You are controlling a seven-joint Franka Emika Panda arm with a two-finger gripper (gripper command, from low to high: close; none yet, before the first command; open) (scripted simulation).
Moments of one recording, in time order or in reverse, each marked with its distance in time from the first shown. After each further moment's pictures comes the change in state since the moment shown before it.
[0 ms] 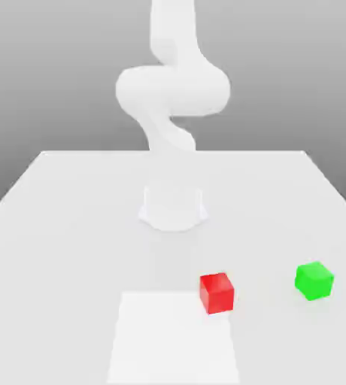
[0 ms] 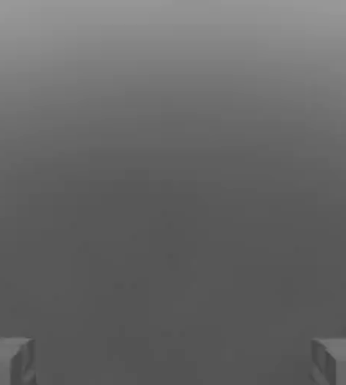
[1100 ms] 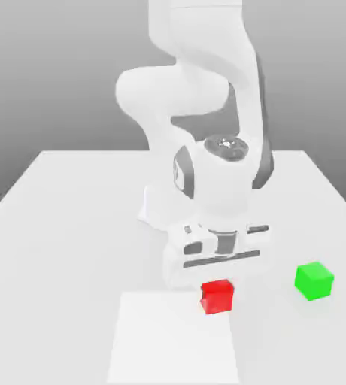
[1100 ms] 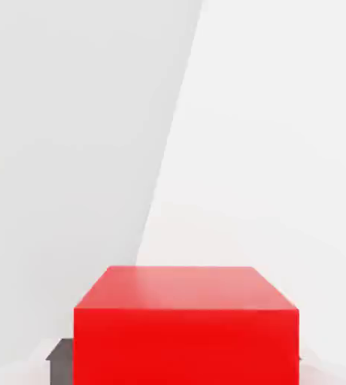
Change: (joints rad) arm 0.165 0.897 0.035 -0.513 -0.067 0.687 0.024
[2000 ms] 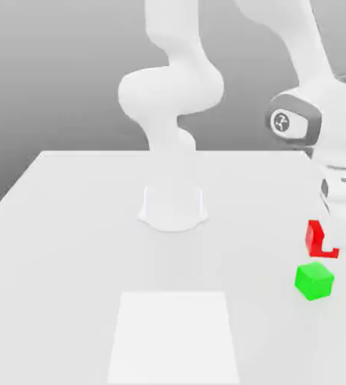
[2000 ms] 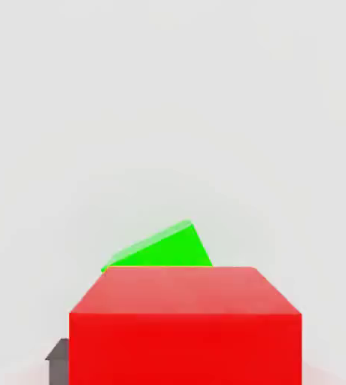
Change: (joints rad) arm 0.375 -0.092 0.181 0.145 0.013 -0.240 -0.672
